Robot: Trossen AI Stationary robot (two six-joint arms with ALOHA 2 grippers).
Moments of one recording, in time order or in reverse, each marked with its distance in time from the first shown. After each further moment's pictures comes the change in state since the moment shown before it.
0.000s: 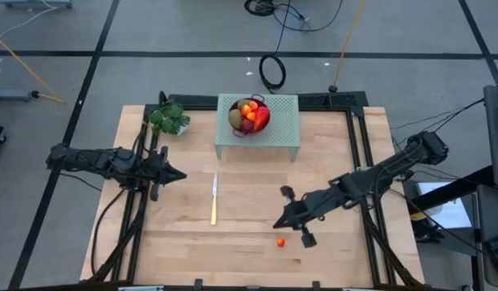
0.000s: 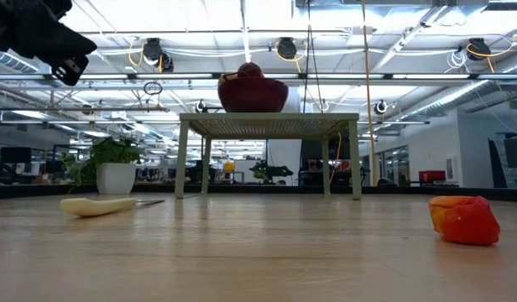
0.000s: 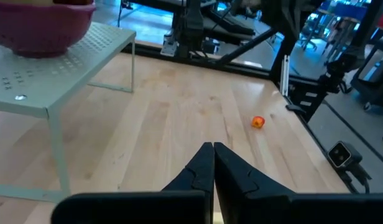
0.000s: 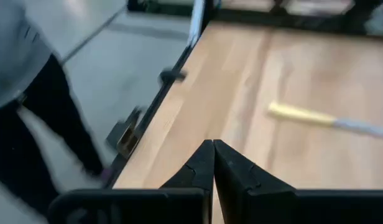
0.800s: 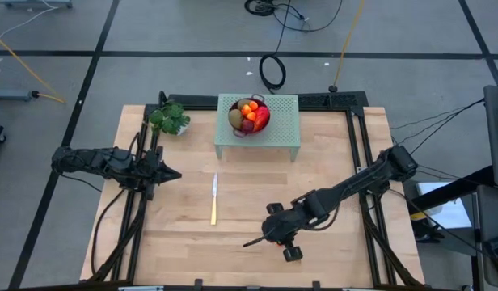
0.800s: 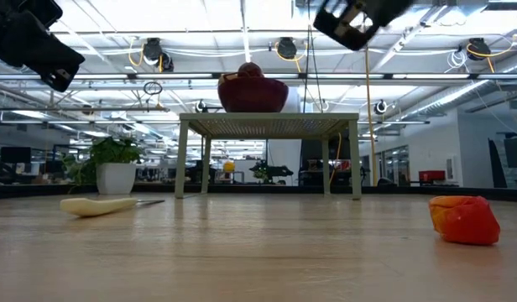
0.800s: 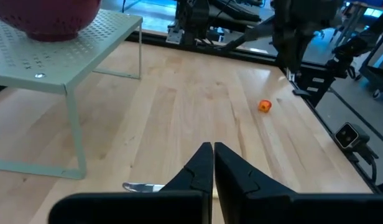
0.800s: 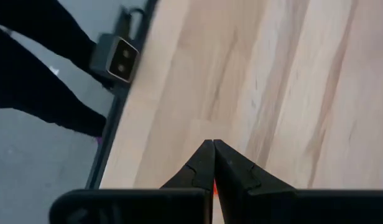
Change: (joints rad) left arm 0.000 -0.124 0.000 -0.168 -0.010 0.016; right arm 0.000 0.382 0.339 -0.429 -0.171 0.105
